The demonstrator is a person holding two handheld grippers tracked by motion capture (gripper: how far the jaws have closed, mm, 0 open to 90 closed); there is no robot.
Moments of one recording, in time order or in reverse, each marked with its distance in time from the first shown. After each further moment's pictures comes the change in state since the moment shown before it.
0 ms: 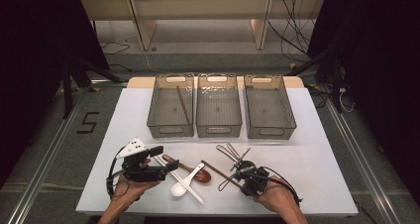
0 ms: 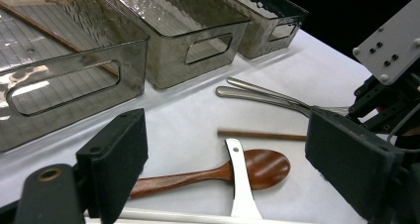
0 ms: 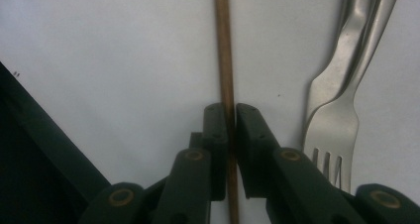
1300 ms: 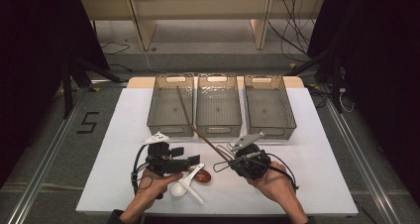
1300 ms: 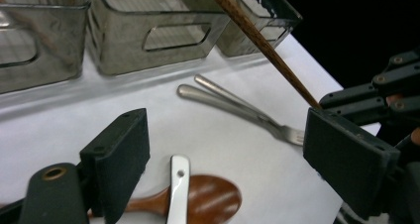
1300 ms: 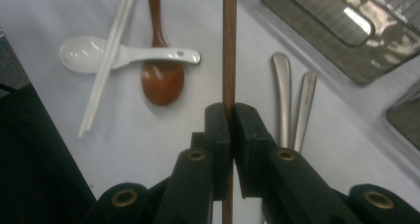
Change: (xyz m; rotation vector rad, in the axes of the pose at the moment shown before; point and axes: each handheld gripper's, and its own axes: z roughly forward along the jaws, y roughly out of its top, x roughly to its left) left arm -0.023 0.021 0.054 0.084 -0.054 -0.243; right arm -0.001 0.018 -0.064 -0.445 -0.003 -0.017
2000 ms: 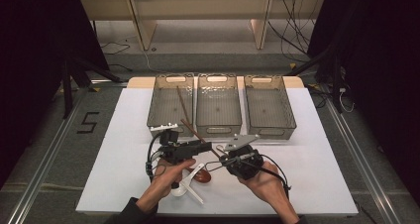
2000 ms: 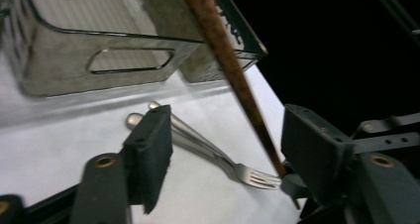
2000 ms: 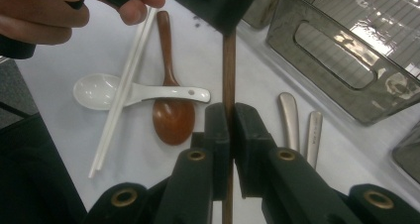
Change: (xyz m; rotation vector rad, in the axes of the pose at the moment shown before) left arm -0.001 0.018 0.029 -0.035 -0.160 -0.167; right arm 0.014 0.009 0.005 -0.097 -0.013 -0.016
